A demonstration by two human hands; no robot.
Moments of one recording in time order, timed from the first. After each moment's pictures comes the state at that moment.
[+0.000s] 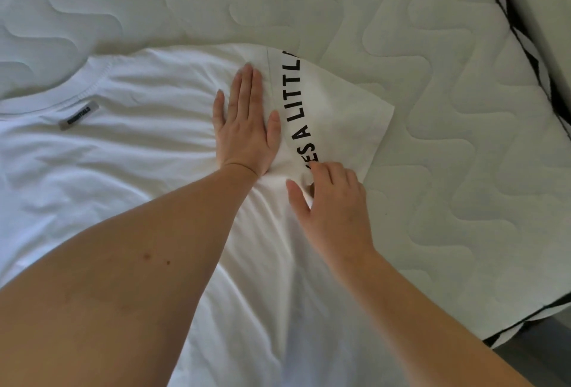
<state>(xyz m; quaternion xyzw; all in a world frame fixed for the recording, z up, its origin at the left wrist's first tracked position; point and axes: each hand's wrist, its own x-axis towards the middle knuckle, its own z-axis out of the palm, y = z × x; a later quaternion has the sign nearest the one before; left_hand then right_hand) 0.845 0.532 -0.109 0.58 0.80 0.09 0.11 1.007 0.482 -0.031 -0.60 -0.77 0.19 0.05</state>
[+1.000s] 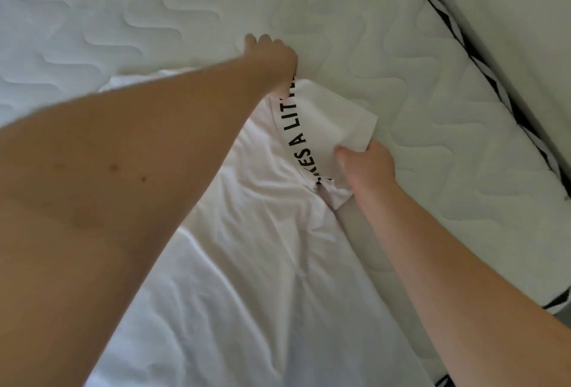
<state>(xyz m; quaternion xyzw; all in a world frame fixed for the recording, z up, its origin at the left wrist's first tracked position) 0.844 0.661 -0.013 0.69 0.69 -0.19 0.12 1.033 0.560 -0.040 -0.78 -0.42 0.44 0.15</state>
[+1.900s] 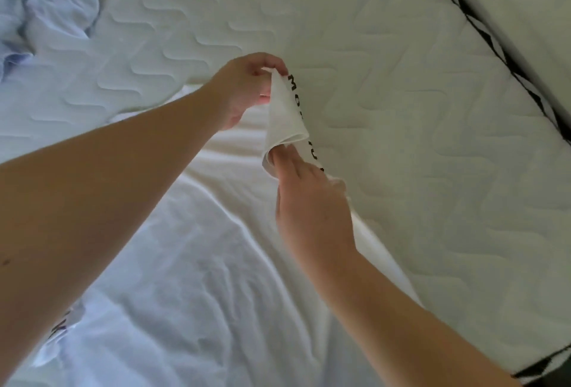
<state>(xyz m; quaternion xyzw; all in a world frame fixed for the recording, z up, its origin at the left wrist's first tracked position) 0.749 0.555 0.045 0.37 0.68 0.37 0.52 0.927 0.441 0.064 -0.49 -0.85 0.21 0.04</state>
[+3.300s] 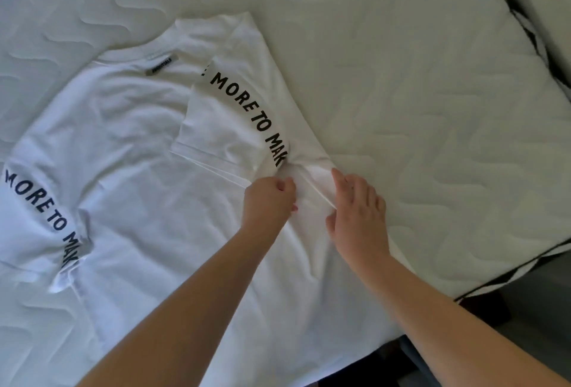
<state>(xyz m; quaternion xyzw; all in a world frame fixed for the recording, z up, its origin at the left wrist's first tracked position) 0.875 0.337 -0.021 0.26 0.82 0.20 0.46 1.034 0.346 -0.029 -0.57 -0.82 0.10 -0.03</state>
